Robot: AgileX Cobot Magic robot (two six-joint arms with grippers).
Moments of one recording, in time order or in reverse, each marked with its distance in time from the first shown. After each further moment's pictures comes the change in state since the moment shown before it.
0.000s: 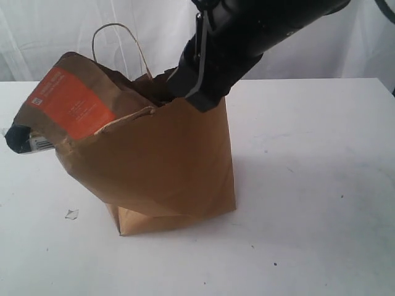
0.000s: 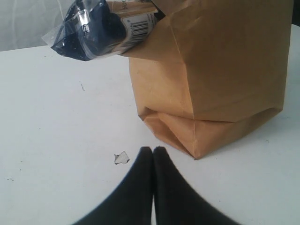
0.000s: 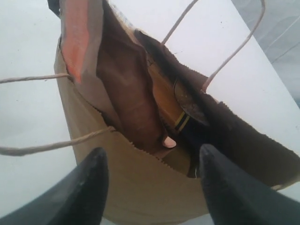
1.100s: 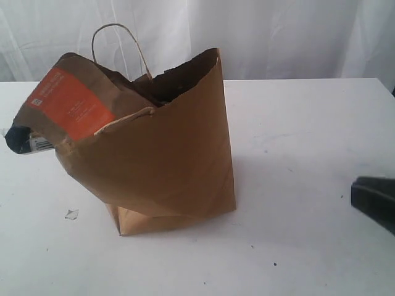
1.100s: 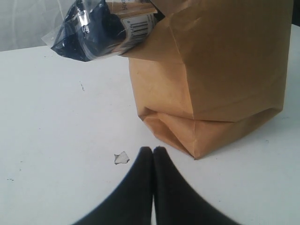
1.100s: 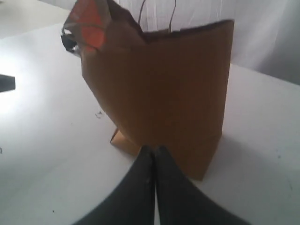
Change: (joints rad) left arm 0.000 0.000 0.000 0.000 0.000 0.000; right arm -0.005 -1.095 0.966 -0.011 -0.356 0.484
